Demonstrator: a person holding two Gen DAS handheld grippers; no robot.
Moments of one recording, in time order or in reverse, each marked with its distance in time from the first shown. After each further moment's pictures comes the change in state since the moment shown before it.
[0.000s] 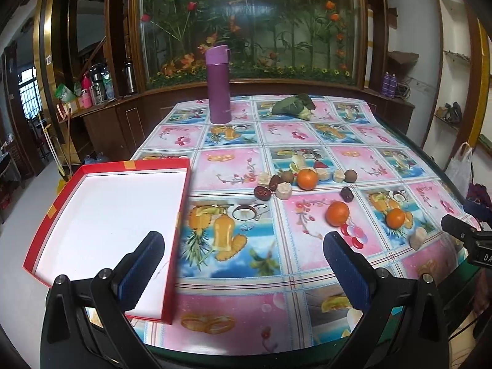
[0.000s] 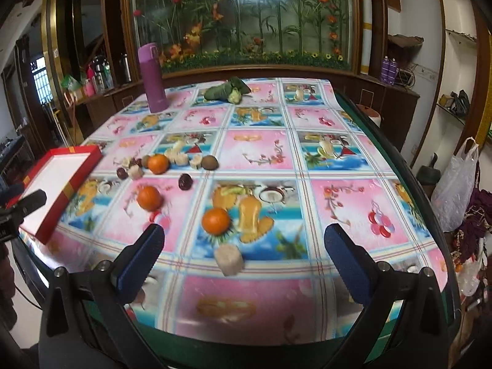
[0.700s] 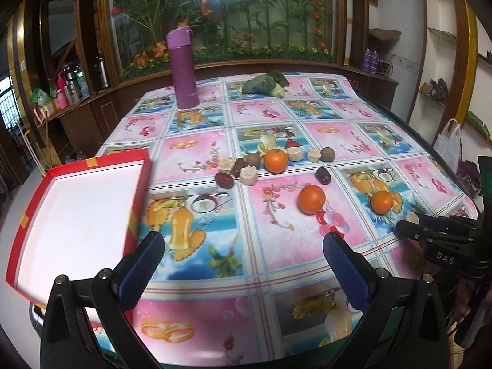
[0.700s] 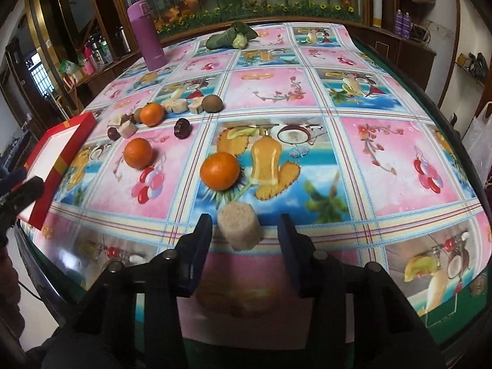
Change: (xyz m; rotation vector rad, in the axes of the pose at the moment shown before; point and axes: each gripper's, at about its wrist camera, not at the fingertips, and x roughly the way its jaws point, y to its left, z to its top) left arm 0.027 -0.033 -0.001 0.053 0.065 -0.084; right arm 0.060 0.001 -0.027 0.063 0.208 0.081
